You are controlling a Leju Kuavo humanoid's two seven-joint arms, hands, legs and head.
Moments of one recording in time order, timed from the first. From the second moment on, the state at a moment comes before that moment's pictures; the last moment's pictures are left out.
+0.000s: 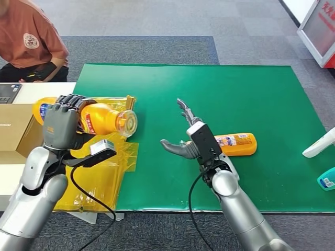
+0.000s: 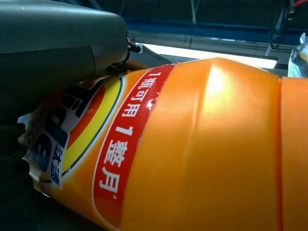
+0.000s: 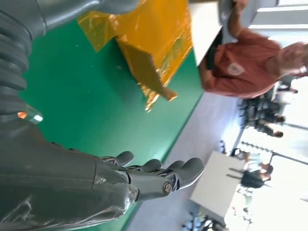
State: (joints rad) left arm -0.44 0.10 -0.42 -1.47 -0.96 0.38 -0.03; right arm -0.31 0.00 0.37 -1.42 0.22 -0.08 -0.19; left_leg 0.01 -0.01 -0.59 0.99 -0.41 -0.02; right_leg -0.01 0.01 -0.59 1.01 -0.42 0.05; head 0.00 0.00
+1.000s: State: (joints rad) left arm -0.61 0.15 -0.42 -1.01 -1.14 0.14 -0.02; right arm -0.29 0.01 0.58 -1.63 0.26 0.02 -0.20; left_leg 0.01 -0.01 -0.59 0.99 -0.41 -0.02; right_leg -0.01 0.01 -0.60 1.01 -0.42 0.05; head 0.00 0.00
